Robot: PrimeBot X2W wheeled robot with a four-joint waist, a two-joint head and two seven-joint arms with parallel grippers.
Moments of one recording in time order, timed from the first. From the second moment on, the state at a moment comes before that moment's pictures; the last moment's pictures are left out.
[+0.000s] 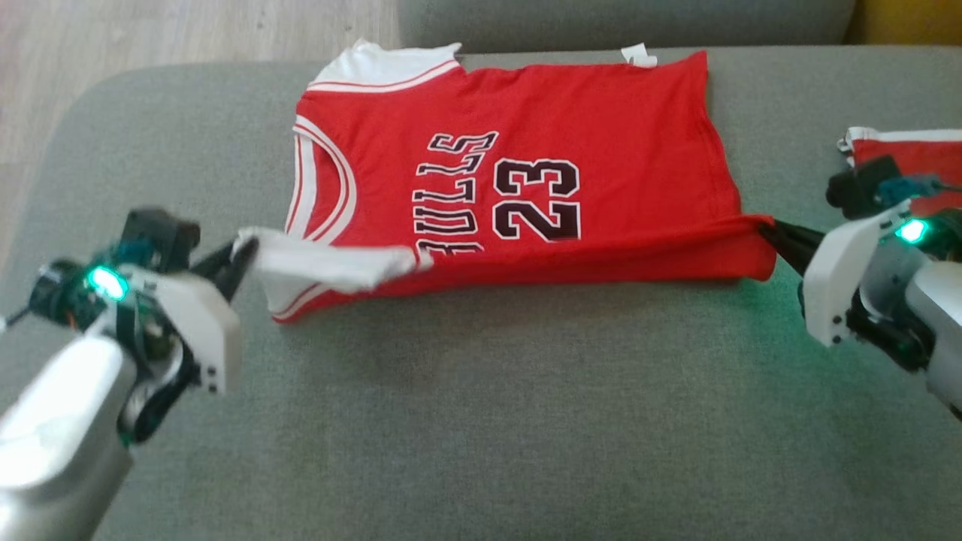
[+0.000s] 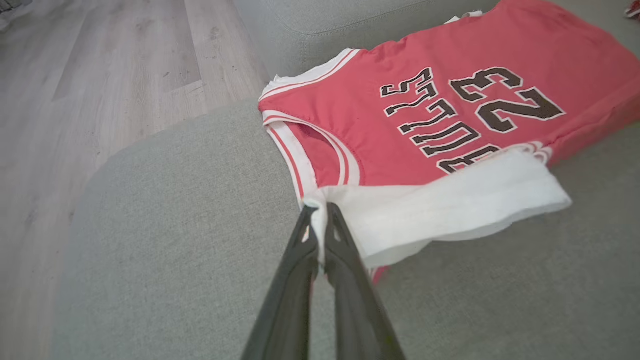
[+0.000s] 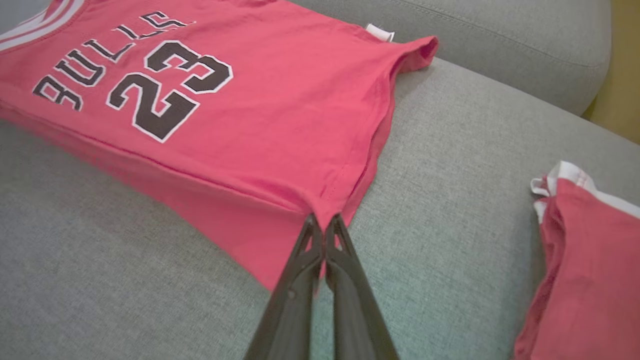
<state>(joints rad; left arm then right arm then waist) -0.49 0.60 -0.60 0.22 -0.62 -0.06 0.38 -0.81 -0.68 1.15 0.63 0.96 0.13 0.14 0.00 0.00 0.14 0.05</state>
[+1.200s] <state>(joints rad) -0.95 0.35 -0.58 0.80 -0.53 0.04 -0.20 -1.06 -0.41 0.93 0.99 0.96 0.13 -0.22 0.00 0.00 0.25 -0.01</state>
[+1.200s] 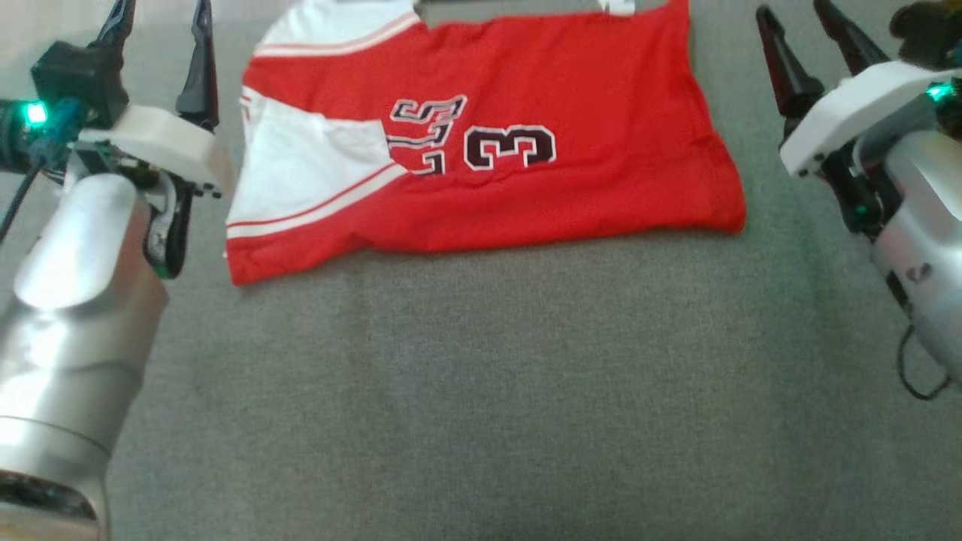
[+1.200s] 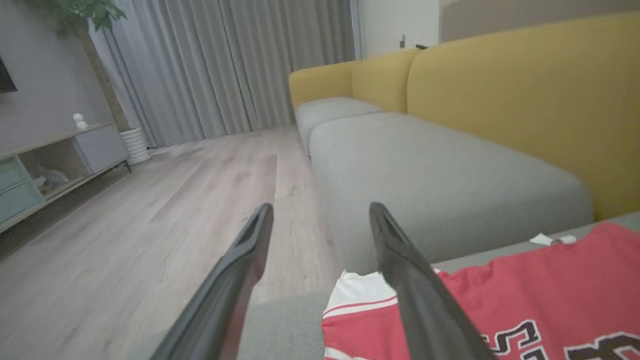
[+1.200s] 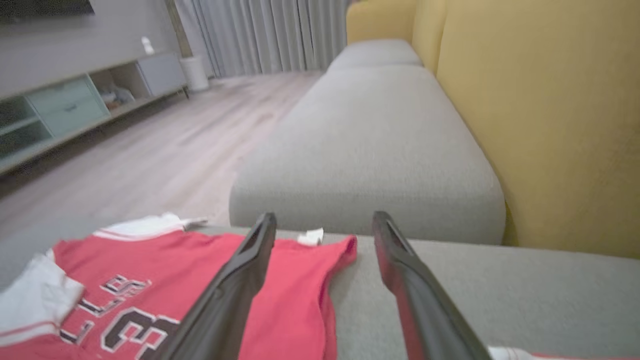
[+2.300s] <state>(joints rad) -0.16 0.14 -0.25 0.35 -0.40 0.11 -0.26 -0.16 -0.05 0.04 0.38 0.28 0.13 -0.25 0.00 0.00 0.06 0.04</state>
